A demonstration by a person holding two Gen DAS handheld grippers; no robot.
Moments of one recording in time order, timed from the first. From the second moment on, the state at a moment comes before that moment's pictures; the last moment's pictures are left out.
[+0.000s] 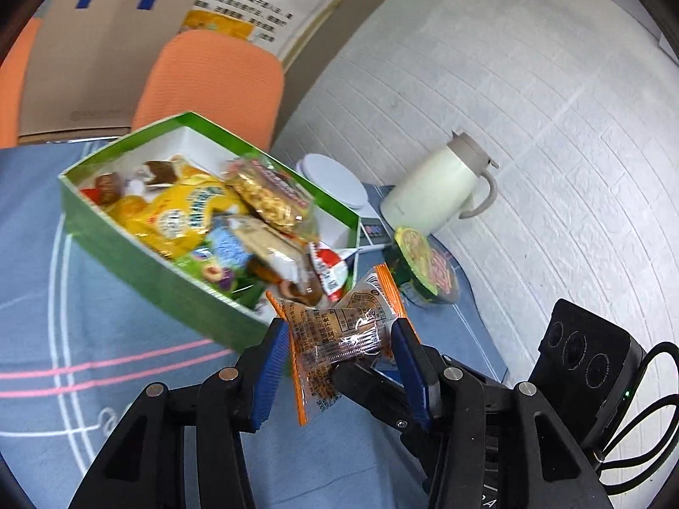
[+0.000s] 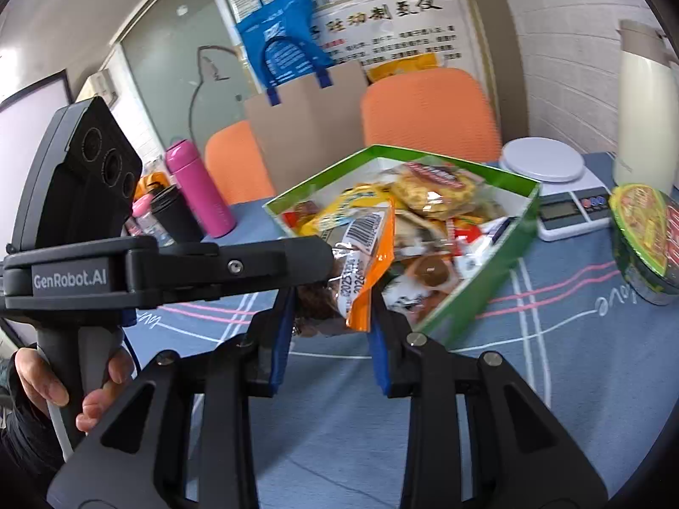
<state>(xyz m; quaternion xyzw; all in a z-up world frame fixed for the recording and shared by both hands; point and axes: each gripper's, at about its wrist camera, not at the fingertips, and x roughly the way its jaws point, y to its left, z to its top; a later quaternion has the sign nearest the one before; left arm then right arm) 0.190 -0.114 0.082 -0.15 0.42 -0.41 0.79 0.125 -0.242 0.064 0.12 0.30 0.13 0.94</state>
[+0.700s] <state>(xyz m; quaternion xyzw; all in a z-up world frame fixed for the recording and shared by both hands) 0.273 -0.149 0.043 -0.13 0.47 -0.32 0.81 0.206 -0.251 0.030 0.09 0.35 0.11 0.93</state>
